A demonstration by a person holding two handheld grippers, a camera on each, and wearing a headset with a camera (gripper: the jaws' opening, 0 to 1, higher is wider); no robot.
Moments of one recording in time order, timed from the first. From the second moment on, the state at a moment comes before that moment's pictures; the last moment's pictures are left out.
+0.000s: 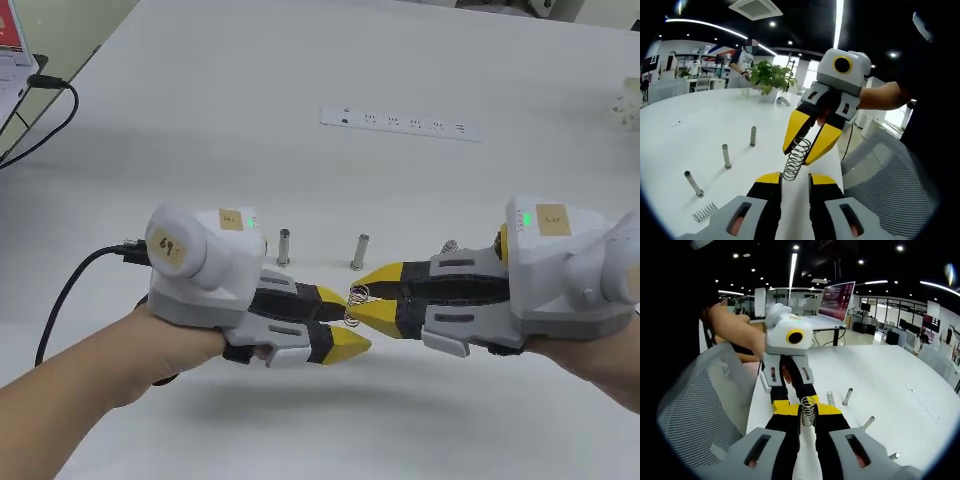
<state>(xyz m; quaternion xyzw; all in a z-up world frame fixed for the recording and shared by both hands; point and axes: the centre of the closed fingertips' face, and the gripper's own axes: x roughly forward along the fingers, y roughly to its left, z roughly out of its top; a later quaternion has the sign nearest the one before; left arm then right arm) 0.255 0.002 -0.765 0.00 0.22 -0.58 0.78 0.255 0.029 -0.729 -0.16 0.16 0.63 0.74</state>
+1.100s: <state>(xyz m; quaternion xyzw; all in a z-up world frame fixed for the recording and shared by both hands) 0.279 0.086 -0.779 0.02 0.23 -0.47 0.85 0.271 0.016 -0.741 -0.19 0.16 0.59 0.77</state>
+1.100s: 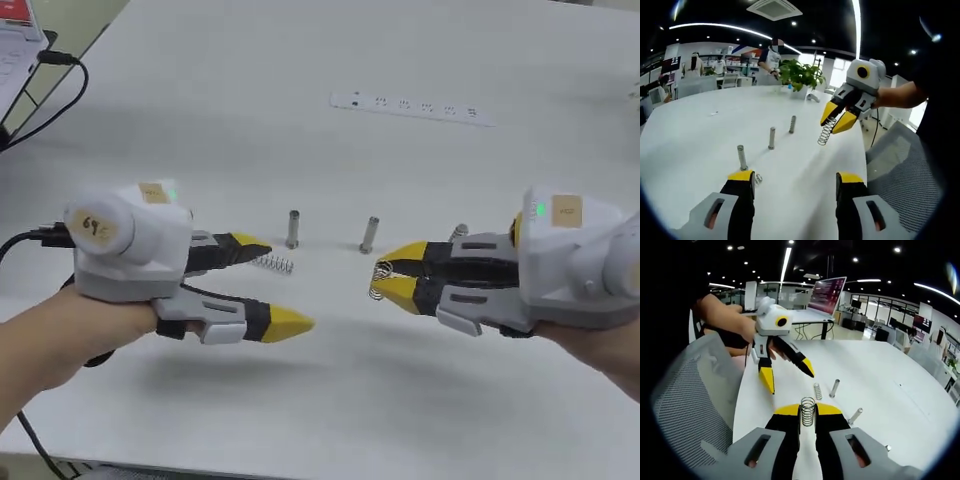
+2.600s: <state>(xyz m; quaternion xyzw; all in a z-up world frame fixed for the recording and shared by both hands) 0.279 0.148 -0.785 0.00 0.24 -0.37 0.90 0.307 0.007 -0.766 -0.16 0.19 0.54 0.80</state>
